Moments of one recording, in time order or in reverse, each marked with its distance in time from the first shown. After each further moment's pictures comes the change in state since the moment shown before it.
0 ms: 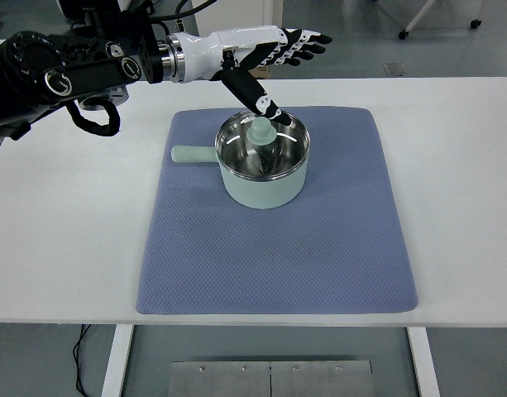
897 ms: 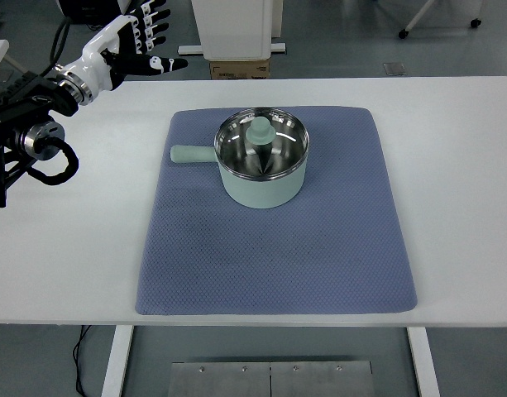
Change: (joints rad) left arm 0.415 0.131 -0.376 0.274 -0.341 0.050 0.069; right arm 0.000 0.000 0.000 0.000 0.000 0.000 0.000
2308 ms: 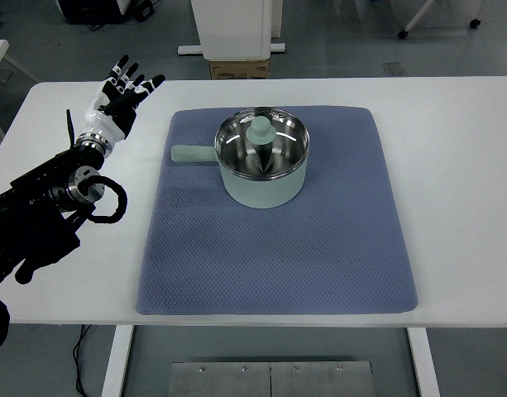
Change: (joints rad) left arm 0.286 -0.231 -0.549 0.204 -0.099 0.037 0.068; right arm 0.000 0.000 0.000 0.002 0.000 0.000 0.000
